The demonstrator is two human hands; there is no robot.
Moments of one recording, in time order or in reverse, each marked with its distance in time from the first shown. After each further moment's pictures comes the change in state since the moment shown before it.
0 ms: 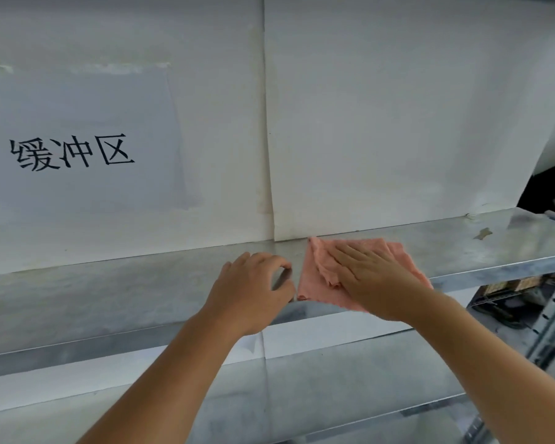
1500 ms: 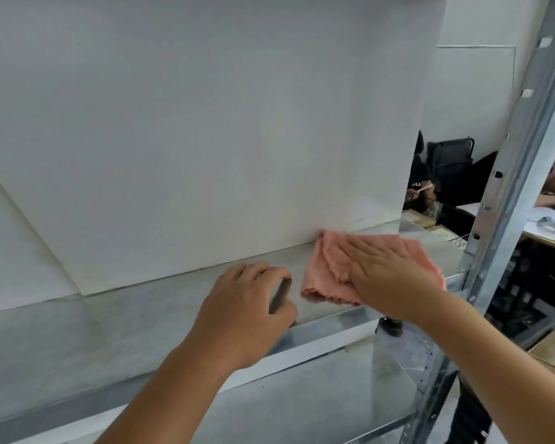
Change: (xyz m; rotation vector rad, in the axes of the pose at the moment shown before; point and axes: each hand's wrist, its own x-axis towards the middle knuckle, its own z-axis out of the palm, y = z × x) left_hand 0.129 0.235 0.107 0.028 0.006 0.124; right_hand -0.087 0.267 0.059 0.171 -0.057 0.300
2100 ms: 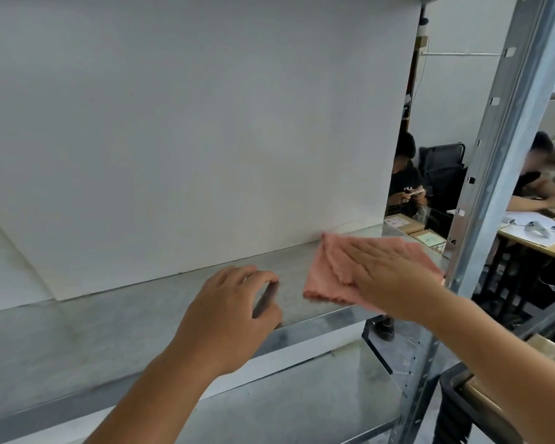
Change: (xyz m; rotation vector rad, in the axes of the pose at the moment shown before) left_hand 0.004 0.008 0.011 -0.033 0.008 -0.037; right_hand -0.011 0.041 0.011 0.063 0.012 0.050
